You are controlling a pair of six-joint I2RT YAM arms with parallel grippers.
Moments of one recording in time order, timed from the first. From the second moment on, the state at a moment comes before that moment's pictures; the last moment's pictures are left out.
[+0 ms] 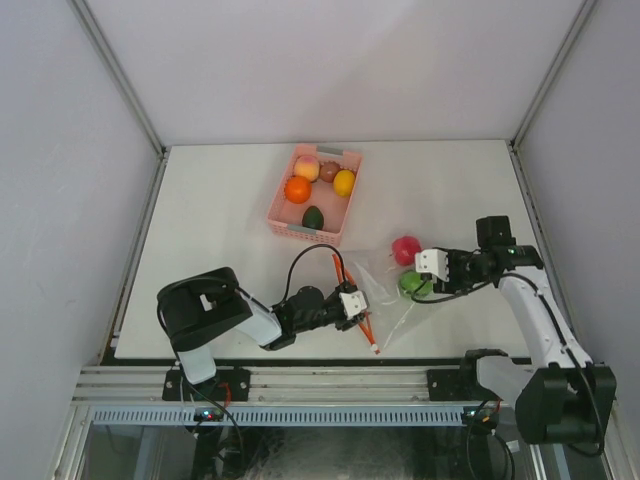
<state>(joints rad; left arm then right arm) -1.10 1.78 0.45 1.09 0.10 0.22 0.03 1.08 0.80 -0.97 -0.60 -1.53</state>
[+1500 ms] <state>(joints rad) -1.04 1.87 0.45 1.22 0.16 0.22 0.27 1.33 0.80 -0.91 -0.57 -1.66</state>
